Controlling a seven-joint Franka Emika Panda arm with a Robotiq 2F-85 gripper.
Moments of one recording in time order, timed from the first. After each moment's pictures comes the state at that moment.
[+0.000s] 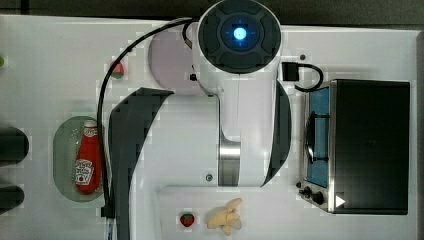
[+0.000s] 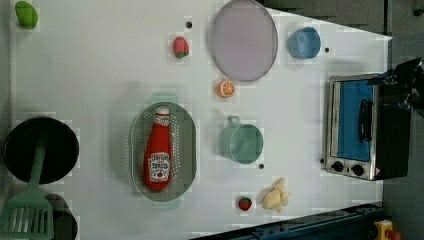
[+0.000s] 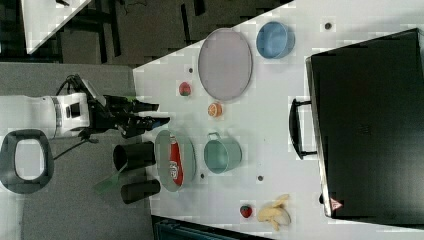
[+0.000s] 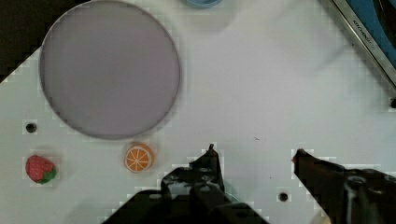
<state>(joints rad) -0.03 0.01 0.02 -1.81 -0.02 0.23 -0.06</state>
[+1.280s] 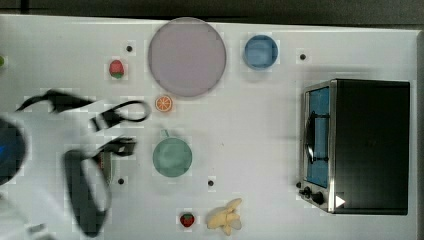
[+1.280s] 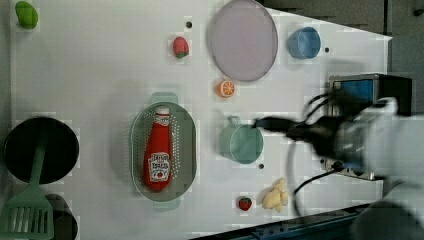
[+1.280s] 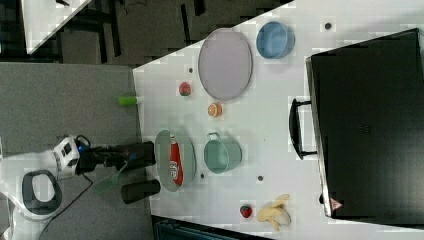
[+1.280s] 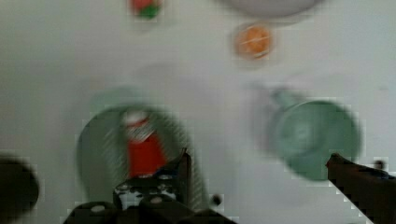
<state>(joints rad) -0.11 -0.07 0.62 -2.09 0.03 0.50 -0.07</state>
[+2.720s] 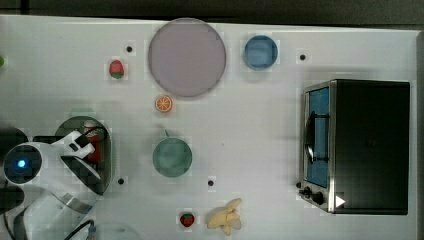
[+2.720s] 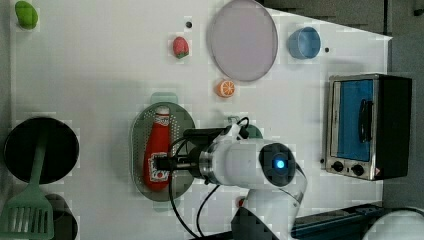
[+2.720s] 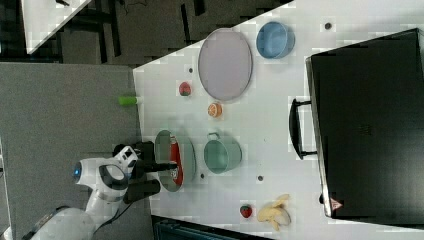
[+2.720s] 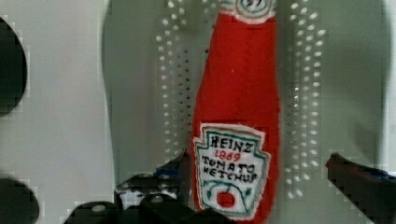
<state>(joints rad) -0.08 0.50 0.80 -2.19 -0.33 0.93 0.14</state>
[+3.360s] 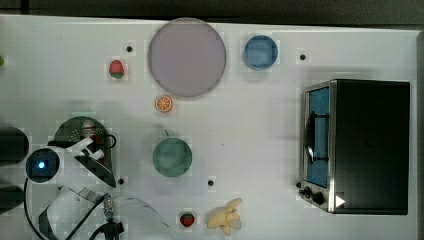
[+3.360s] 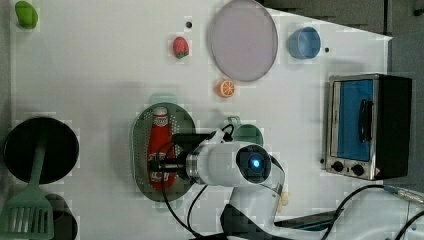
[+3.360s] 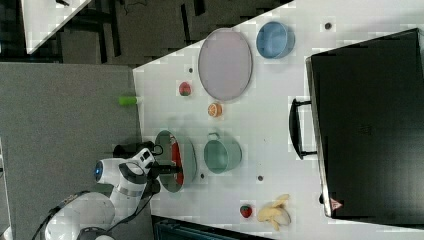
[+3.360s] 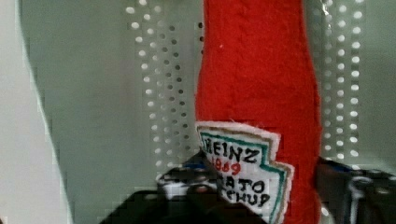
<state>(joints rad) -0.06 0.66 0.76 -2.20 -0.49 1.01 0.28</state>
